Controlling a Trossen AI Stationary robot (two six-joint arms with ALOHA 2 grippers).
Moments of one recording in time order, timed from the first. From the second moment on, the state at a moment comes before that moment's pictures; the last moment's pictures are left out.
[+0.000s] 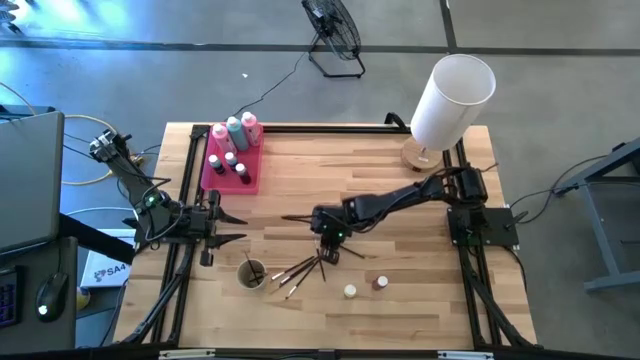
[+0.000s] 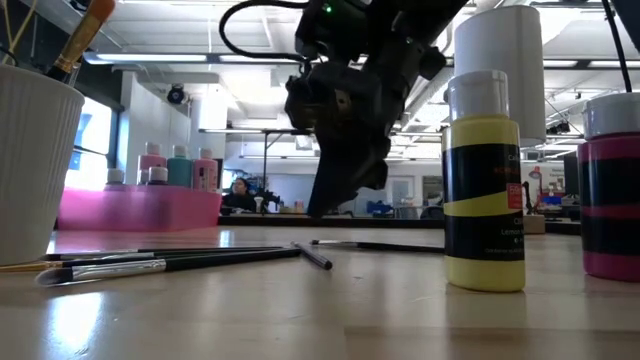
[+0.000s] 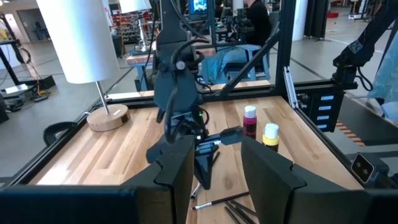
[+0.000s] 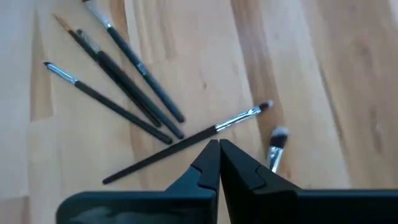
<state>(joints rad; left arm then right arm) -0.80 0.52 0.47 0.00 -0.81 0.00 0.07 2.00 1.32 -0.33 -0.18 0.39</state>
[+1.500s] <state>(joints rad) -0.80 0.52 0.47 0.00 -0.80 0.00 0.07 2.00 1.25 -0.27 0.02 0.24</state>
